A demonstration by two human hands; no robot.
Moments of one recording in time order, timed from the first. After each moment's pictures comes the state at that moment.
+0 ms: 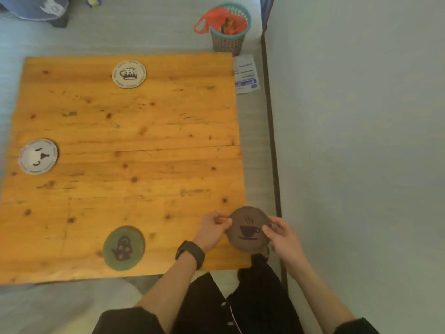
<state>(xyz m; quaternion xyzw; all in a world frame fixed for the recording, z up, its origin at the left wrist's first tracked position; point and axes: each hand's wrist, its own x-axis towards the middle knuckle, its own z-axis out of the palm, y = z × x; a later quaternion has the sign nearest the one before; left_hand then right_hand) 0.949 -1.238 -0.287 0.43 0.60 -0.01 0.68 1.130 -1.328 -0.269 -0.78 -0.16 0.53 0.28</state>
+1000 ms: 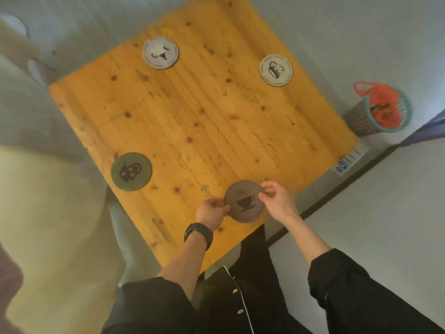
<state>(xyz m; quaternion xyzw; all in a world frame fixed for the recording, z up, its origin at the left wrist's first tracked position) 0.979 -1.155 -0.310 -0.07 0.74 0.34 0.58 1.112 -1.005 -0.279 -0.56 -0.68 0.46 -0.12</state>
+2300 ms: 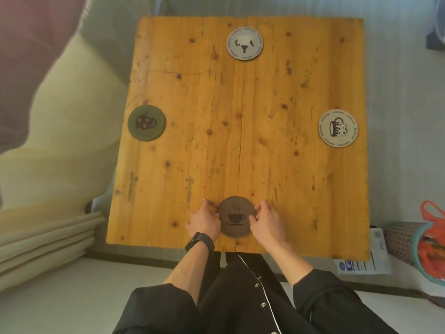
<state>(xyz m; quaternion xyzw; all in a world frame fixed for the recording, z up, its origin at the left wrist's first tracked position) 1.064 -1.054 -0.334 -0.22 0.88 0.25 0.35 1.104 -0.886 -0.339 -0.23 -0.89 0.28 -0.28</state>
